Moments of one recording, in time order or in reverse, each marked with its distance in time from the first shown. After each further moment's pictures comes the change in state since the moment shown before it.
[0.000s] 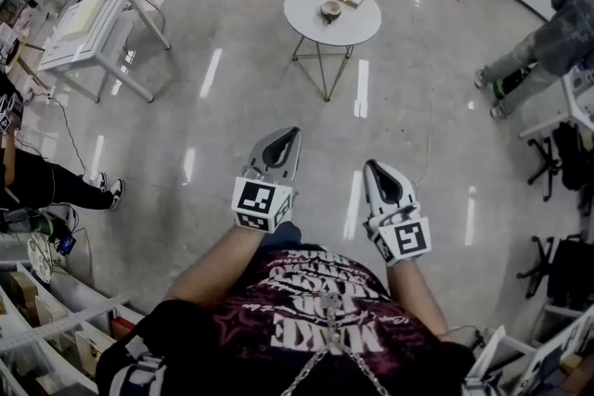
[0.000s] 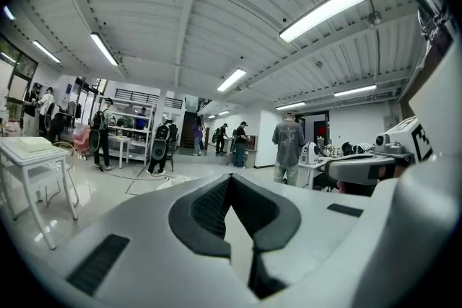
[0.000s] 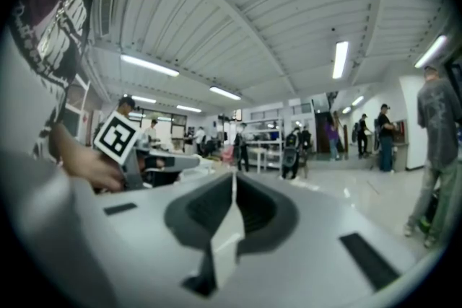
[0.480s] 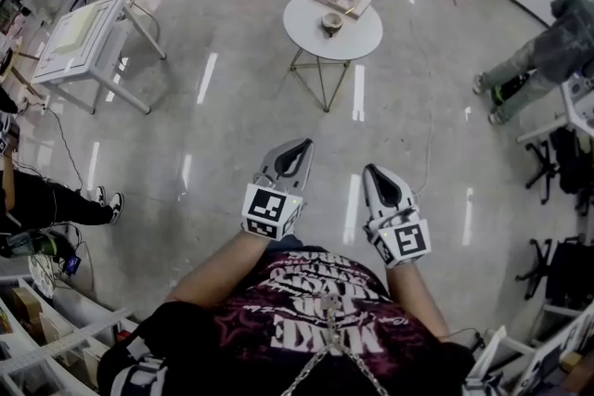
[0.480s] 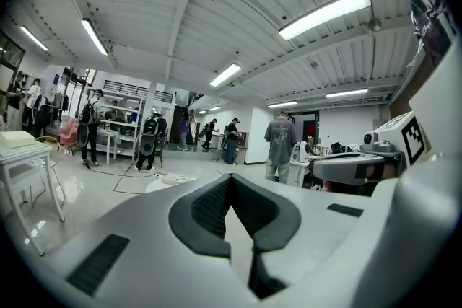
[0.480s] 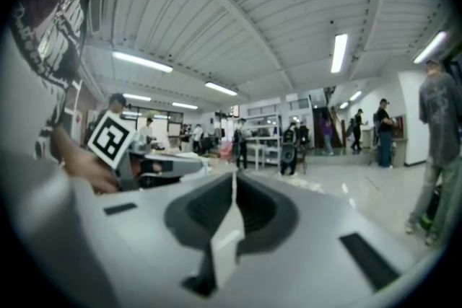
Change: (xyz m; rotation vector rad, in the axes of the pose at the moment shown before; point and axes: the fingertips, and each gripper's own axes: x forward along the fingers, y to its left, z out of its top) left arm 0.046 0.031 -0.005 -0.011 0.037 -0.098; right arm 0.068 -0.012 0.001 0.020 0.035 -0.025
